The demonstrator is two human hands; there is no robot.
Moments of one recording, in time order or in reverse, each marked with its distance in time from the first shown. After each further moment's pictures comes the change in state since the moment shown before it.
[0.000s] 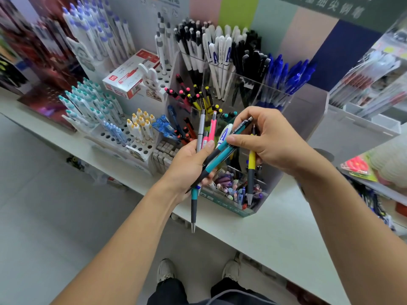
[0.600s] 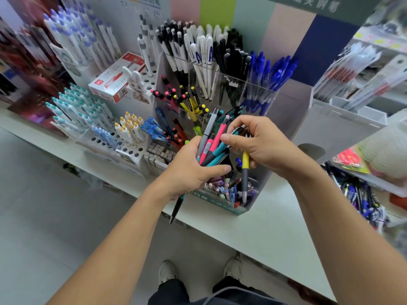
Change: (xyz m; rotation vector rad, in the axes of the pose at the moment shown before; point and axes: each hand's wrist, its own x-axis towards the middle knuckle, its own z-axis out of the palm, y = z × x) left_hand -0.001 0.008 0.014 0.401 -0.136 0.148; right_hand -0.011 0.013 -0.005 0.124 -0.018 0.150
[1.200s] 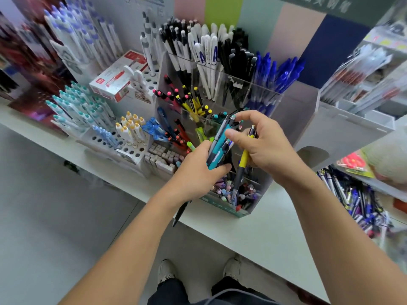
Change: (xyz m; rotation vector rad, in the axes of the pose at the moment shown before) left_hand 0.008 -0.006 0.010 0.378 0.103 0.010; right_hand 0.010 0.014 0.010 -0.021 0.218 -0.054
